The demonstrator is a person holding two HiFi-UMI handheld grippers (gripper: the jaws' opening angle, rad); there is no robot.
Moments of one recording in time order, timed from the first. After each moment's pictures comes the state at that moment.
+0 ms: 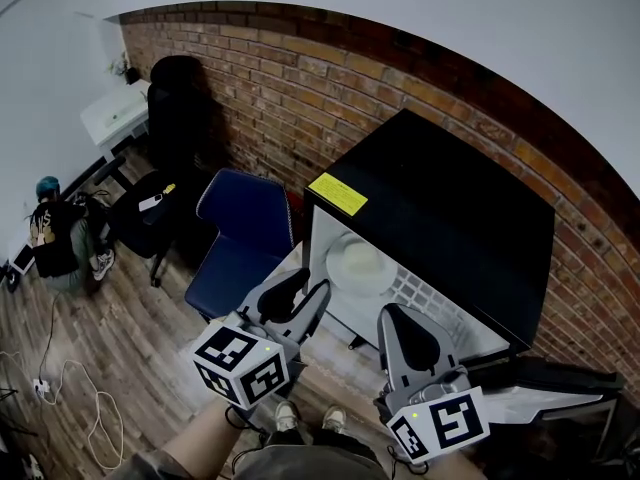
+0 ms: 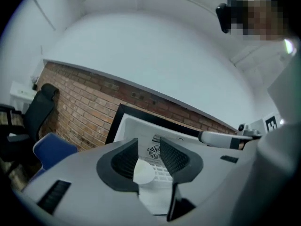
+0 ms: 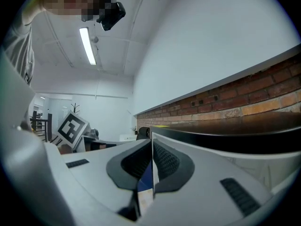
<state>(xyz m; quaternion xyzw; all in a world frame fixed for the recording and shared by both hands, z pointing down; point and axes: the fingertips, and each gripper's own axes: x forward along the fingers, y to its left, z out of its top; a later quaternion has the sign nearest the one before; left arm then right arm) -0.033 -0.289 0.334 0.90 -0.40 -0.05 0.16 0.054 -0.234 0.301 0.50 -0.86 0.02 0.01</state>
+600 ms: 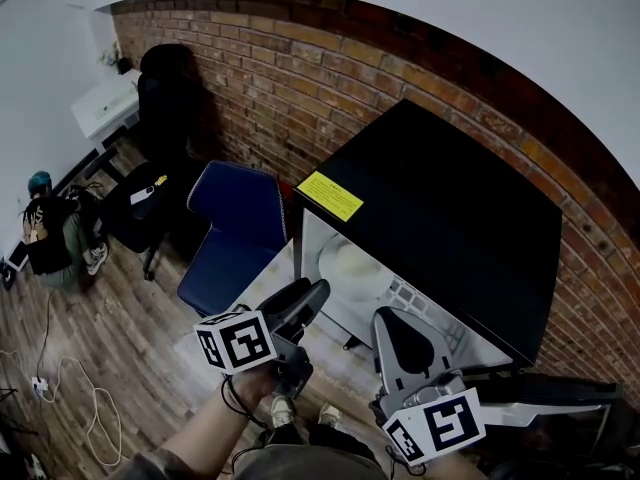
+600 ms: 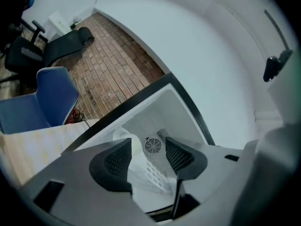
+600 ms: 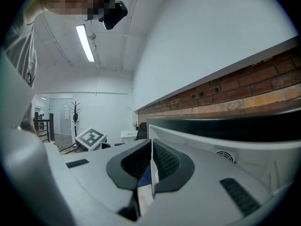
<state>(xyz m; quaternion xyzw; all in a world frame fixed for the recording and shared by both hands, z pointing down) -0.023 -0.330 0.416 0.82 -0.34 -0.14 0.43 0.056 -0.256 0.326 0.49 -0.87 0.04 0.03</state>
